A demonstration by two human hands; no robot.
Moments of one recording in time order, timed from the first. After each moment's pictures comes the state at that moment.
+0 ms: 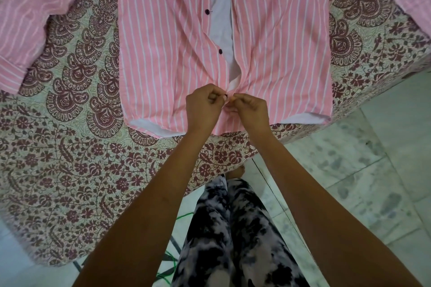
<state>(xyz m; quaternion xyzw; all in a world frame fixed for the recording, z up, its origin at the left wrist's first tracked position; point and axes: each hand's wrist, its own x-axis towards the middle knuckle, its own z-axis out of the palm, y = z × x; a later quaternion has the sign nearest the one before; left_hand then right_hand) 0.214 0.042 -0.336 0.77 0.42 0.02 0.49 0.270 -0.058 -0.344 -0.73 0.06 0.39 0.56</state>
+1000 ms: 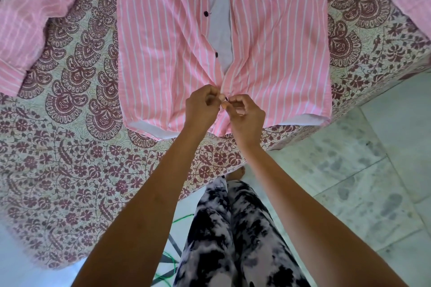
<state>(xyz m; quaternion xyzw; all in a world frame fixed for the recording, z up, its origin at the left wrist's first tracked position) 0.215 0.047 -0.331 0.70 0.46 -0.05 0.54 0.249 -0.053 -0.342 -0.84 -0.05 0.21 0.49</state>
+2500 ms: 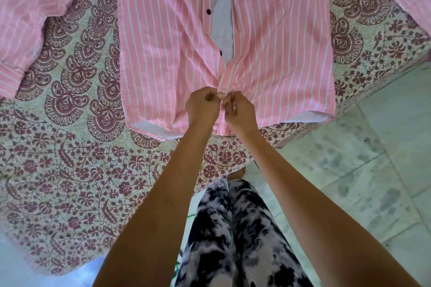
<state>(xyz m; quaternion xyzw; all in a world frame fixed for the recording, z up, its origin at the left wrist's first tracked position) 0.216 0.049 -0.332 0.64 0.53 -0.04 0.56 0.252 -0.036 -0.354 -0.86 -0.12 0.30 0.39</state>
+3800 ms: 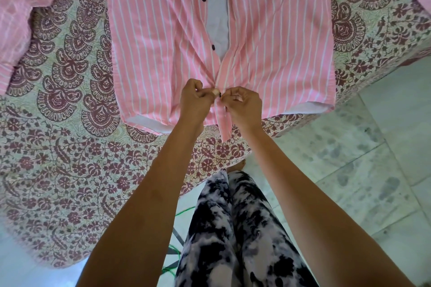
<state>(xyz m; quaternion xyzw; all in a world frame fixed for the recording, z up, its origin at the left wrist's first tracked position) 0.206 0.054 -0.338 0.56 0.52 -0.03 0.64 0.252 -0.042 -0.351 -0.80 0.04 0.33 0.50</state>
